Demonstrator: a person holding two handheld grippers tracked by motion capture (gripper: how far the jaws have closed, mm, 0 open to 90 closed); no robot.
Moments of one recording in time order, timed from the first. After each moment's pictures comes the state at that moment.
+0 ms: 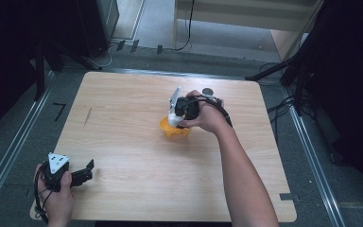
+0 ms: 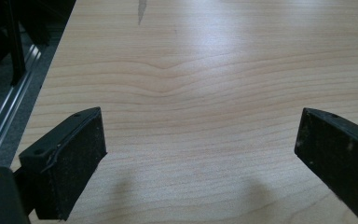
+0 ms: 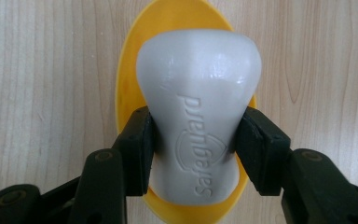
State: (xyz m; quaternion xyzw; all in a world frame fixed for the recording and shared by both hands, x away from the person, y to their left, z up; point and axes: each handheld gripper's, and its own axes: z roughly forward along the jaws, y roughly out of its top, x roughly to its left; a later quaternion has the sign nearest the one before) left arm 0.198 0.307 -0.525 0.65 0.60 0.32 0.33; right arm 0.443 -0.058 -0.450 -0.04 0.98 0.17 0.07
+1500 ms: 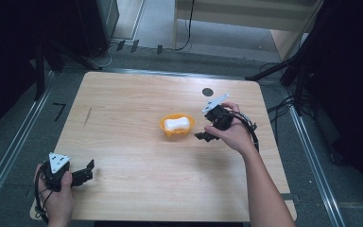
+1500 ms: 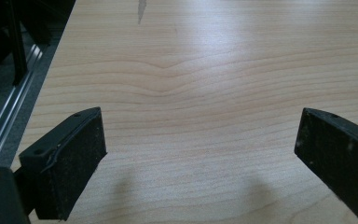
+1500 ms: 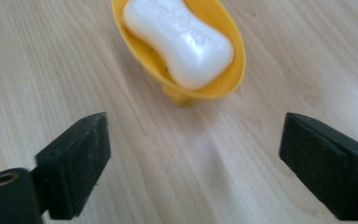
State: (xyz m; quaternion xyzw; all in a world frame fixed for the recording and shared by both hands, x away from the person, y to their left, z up) left arm 0.199 0.306 -0.525 0.65 0.60 0.32 0.33; right arm 0.397 -0.160 -0.457 0.22 0.92 0.31 0.06
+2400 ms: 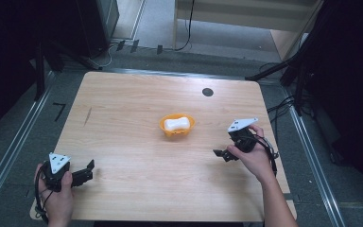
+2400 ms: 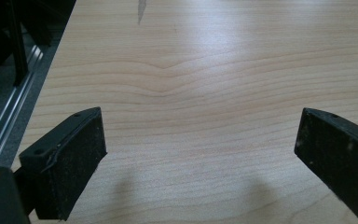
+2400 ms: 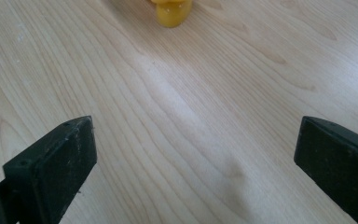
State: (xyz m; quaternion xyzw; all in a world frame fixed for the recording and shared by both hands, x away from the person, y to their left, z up) left arm 0.198 0.305 -0.525 0.65 0.60 0.32 0.33; right arm 0.339 -0.230 -0.488 0.30 0.88 0.35 0.09
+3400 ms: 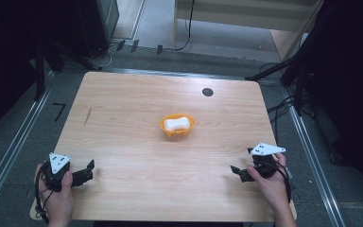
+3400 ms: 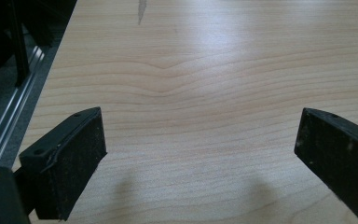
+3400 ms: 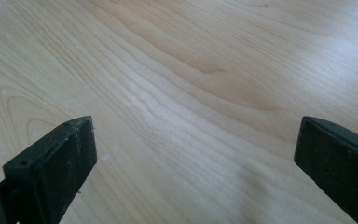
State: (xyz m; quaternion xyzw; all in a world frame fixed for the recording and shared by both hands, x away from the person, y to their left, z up) left arm 0.198 0.305 -0.525 0.65 0.60 0.32 0.33; right arm 0.273 -0.291 -0.523 0.37 0.83 0.39 0.14
